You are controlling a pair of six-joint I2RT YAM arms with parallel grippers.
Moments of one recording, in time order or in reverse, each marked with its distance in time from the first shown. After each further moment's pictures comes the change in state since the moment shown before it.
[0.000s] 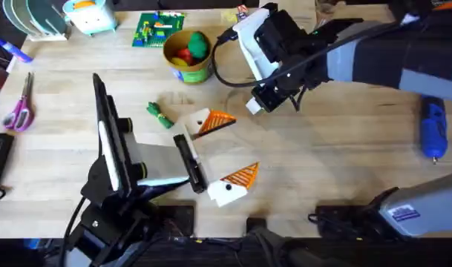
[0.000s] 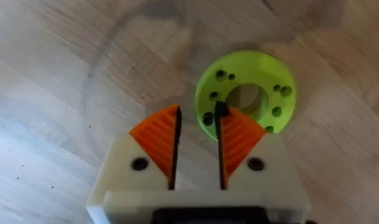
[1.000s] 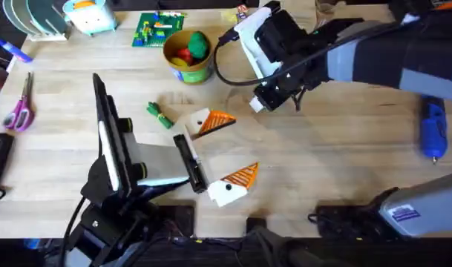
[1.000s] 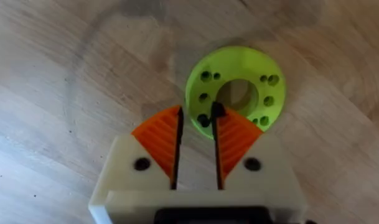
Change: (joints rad) left arm 0.000 0.000 0.000 0.000 0.000 0.000; right arm -0.002 0.000 0.000 -0.003 0.075 0.019
